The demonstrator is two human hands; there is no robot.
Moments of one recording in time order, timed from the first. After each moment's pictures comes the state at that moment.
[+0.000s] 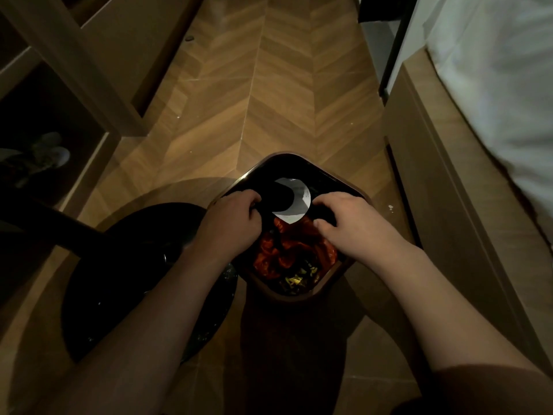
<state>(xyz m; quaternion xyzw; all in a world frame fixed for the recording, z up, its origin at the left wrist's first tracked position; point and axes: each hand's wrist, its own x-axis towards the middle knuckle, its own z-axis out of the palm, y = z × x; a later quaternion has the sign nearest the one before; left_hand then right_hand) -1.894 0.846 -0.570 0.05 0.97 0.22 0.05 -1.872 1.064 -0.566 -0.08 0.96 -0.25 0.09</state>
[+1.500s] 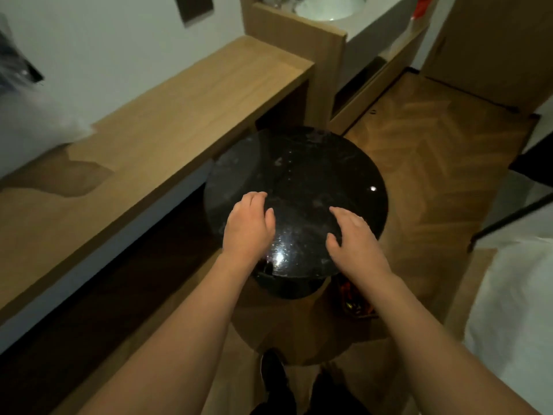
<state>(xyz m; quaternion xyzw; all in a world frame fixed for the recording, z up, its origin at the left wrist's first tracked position) -1.666 0.640 0.065 -0.31 0.92 0.21 -0.10 -1.750 0.825 0.089 -0.27 0.92 -0.23 0.15</state>
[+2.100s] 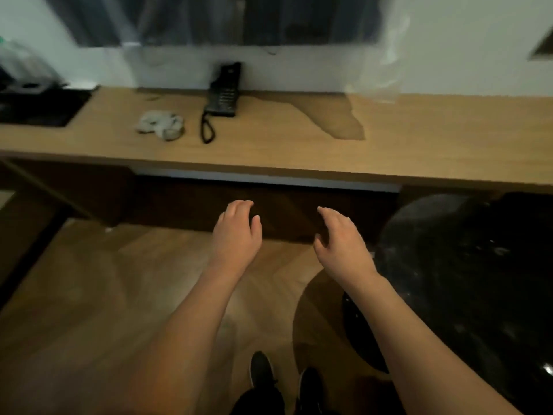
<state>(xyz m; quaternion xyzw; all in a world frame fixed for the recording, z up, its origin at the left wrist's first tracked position) -1.353 0.591 0.092 -0.72 0.65 0.15 -0.19 -1.559 0.608 0.106 -0.69 0.66 -0.17 0.24</state>
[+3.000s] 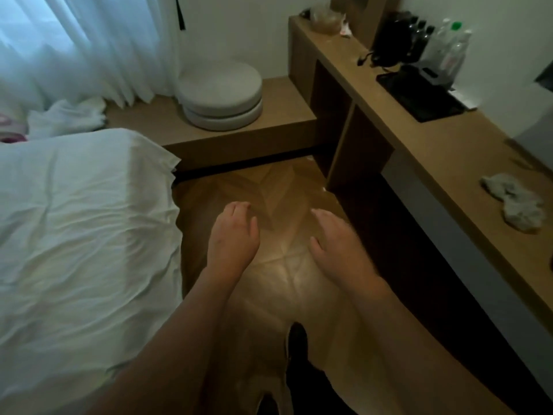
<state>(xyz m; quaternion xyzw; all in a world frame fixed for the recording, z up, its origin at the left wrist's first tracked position) -0.850 0.845 0.087 -0.94 0.19 -0.01 -0.28 -0.958 0.673 0.116 -0.94 0.18 -0.02 0.28</state>
